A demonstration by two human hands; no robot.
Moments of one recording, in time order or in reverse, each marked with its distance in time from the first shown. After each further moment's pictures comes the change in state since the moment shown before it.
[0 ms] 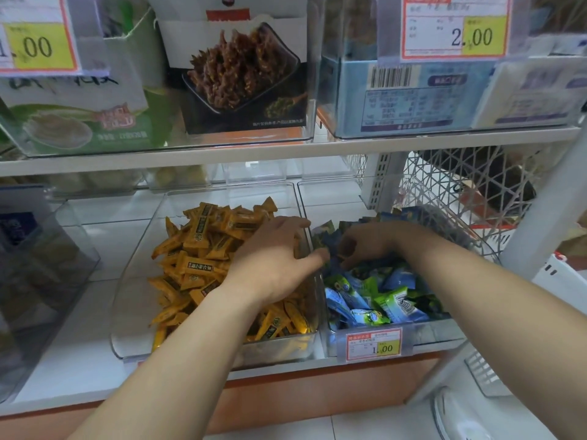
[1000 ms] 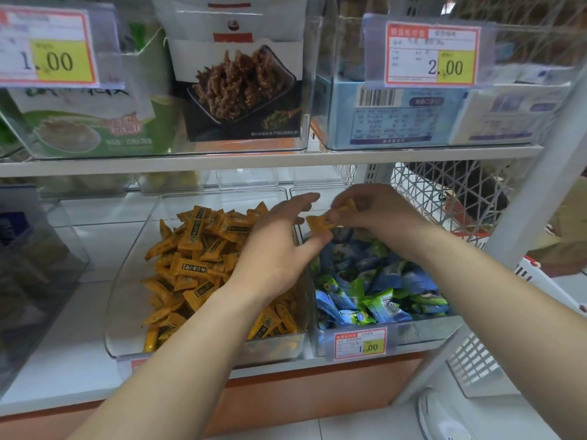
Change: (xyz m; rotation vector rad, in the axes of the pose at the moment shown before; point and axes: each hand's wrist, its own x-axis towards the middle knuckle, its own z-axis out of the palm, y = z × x) left_hand 0.000 0.022 -0.005 -0.315 0.237 0.187; right_hand -0.071 -0.030 -0.018 0.953 0.657 -0.261
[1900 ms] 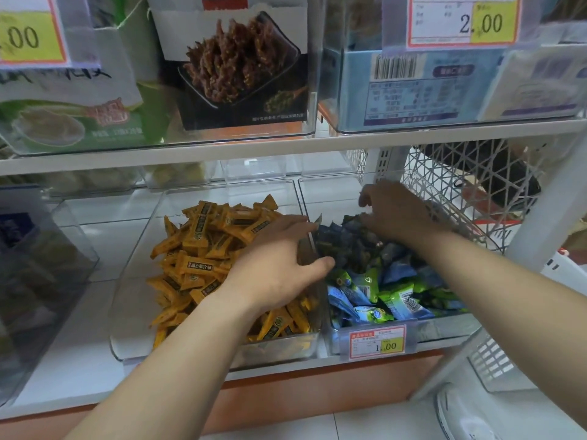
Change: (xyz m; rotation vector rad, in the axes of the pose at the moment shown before) left_hand -0.012 -0.022 -0.005 0.288 -0.265 -0.038; right_hand 0.047 0.074 -0.012 -1.110 0.121 0.009
